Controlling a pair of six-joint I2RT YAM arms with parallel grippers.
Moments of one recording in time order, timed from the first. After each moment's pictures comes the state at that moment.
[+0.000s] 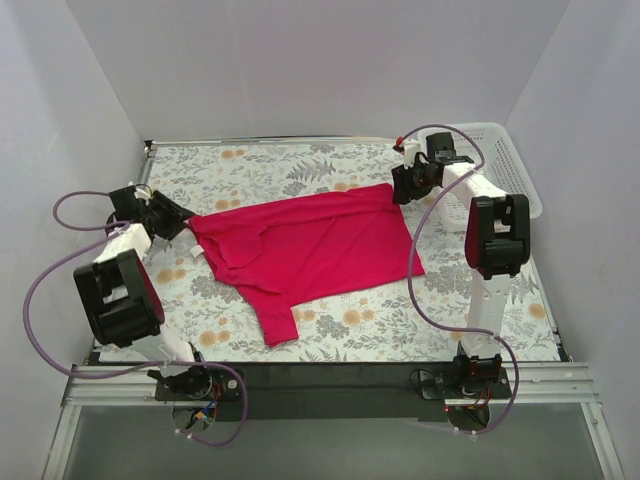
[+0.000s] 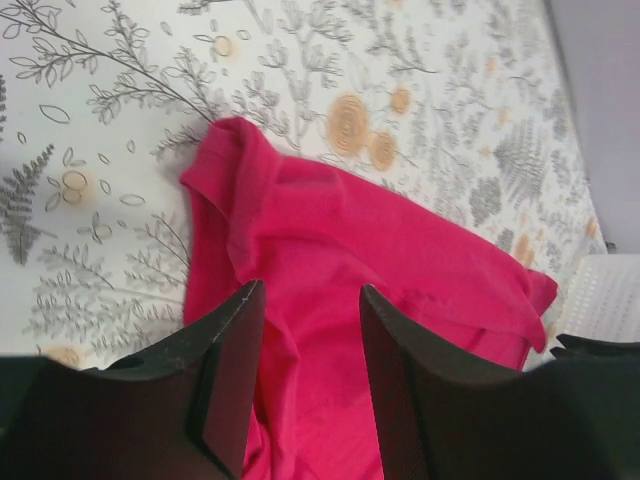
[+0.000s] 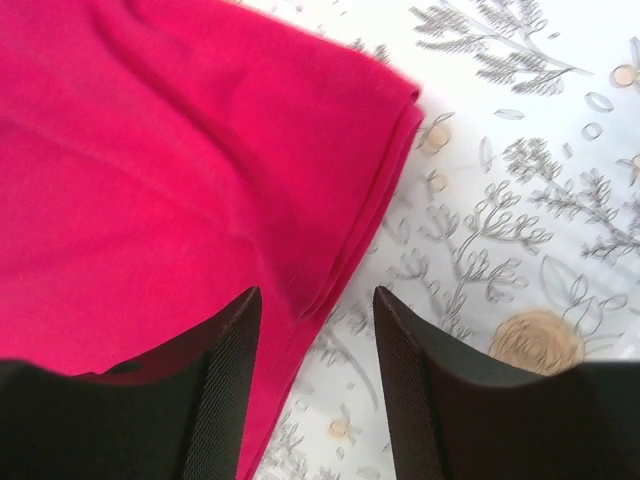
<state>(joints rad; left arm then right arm) 0.38 1.67 1.00 -0.11 0.43 -0.62 0.12 2.14 1.67 -0.51 -0.45 -0.33</state>
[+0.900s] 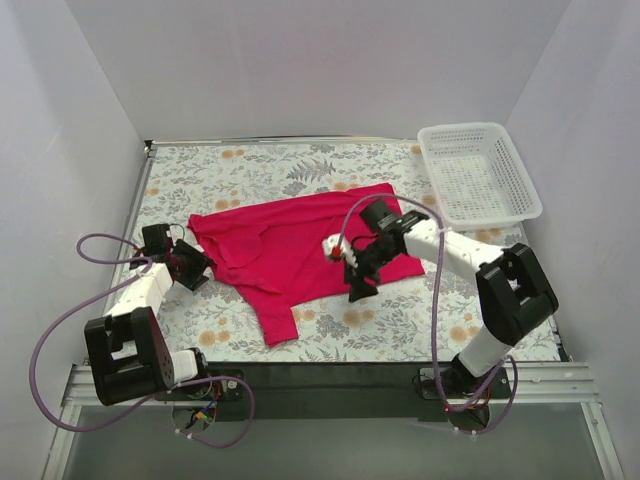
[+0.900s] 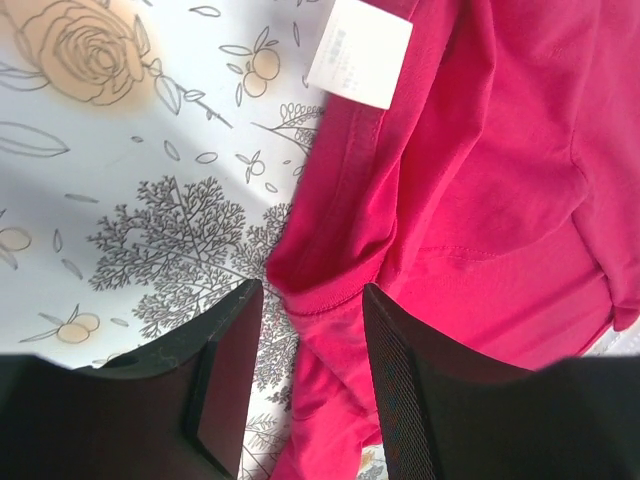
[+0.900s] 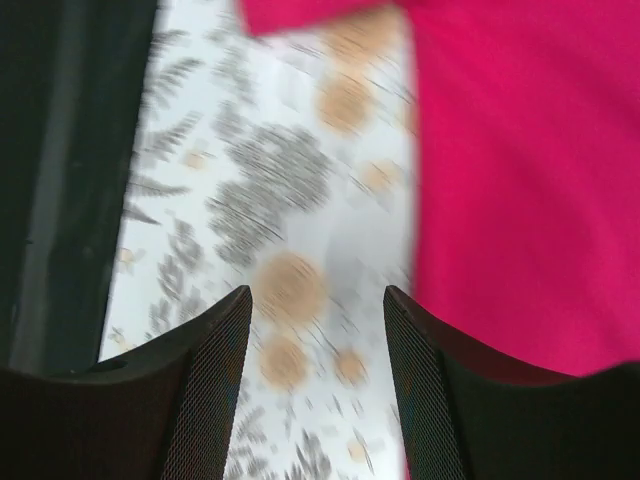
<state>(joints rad) 0.24 1.28 0.63 -0.38 0.21 -0.80 0.58 1.64 1.10 -0.75 -0.81 -0.93</state>
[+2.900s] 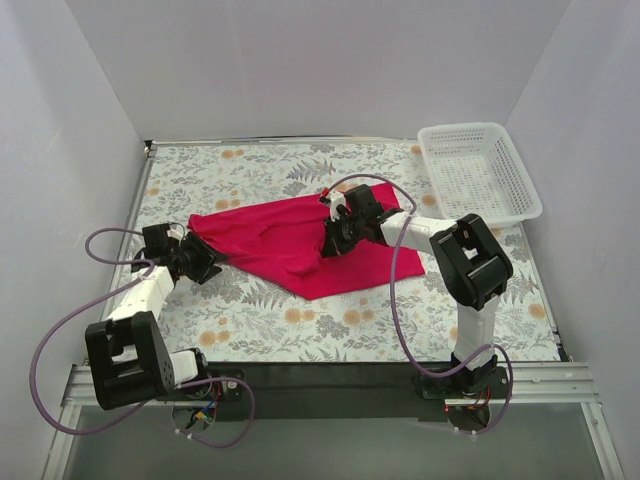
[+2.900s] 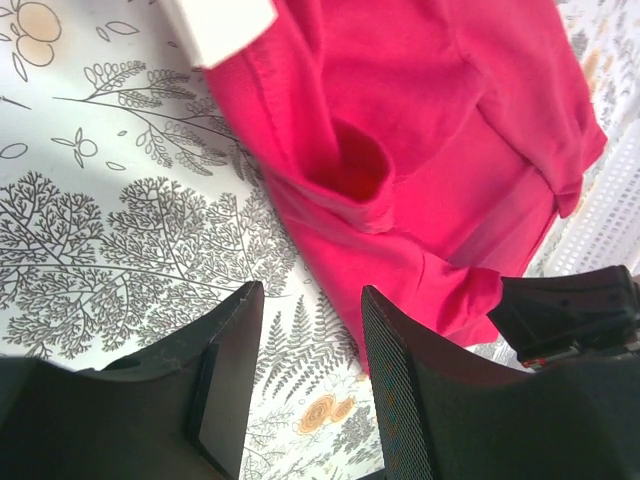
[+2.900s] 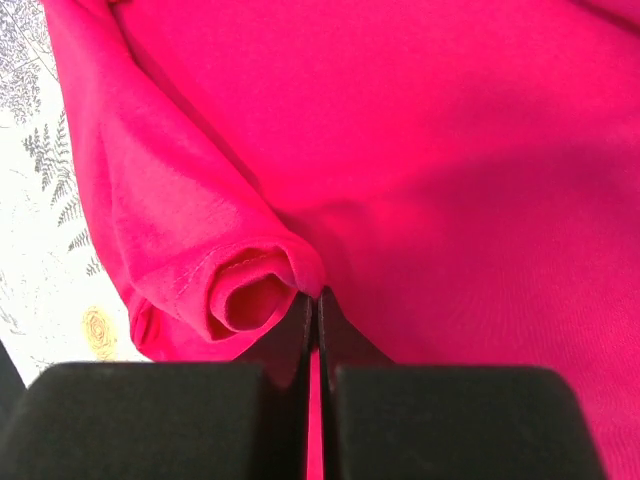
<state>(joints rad) 0.23 1.22 0.60 -0.29 0.45 -0.72 0.63 1.94 1.19 -0.11 -0.51 0.13</state>
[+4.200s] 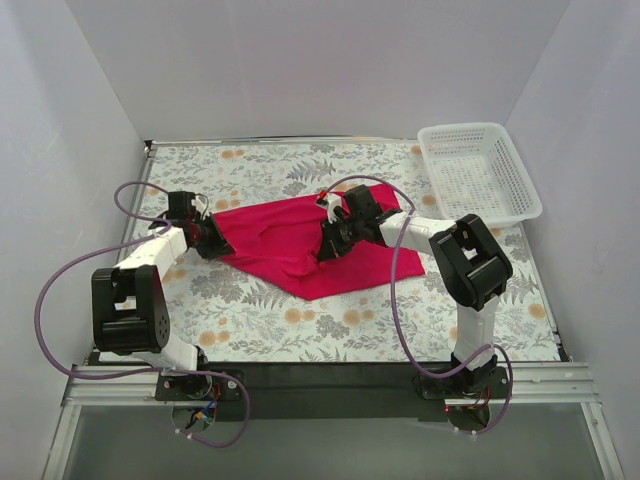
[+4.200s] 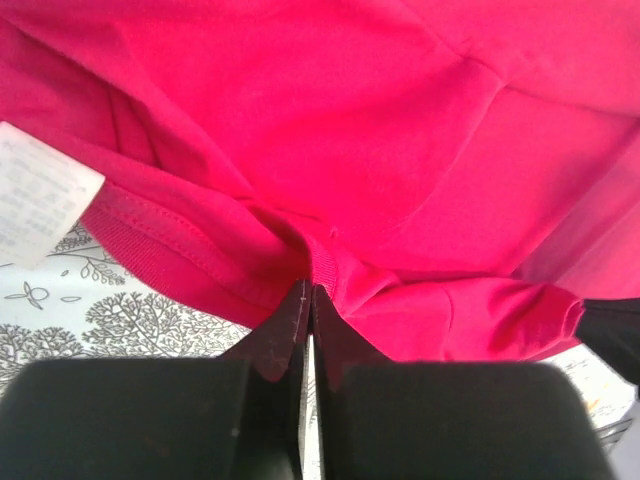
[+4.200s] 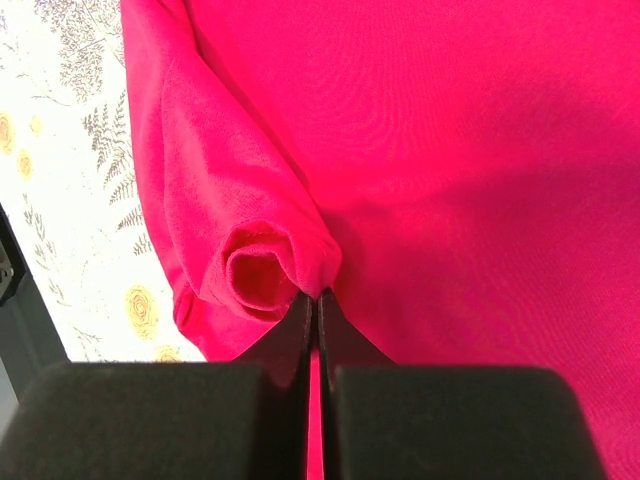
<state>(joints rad) 0.05 1.53 0.90 -0.41 0.31 -0.47 0.63 1.94 1.19 -0.11 -0.62 0.13</state>
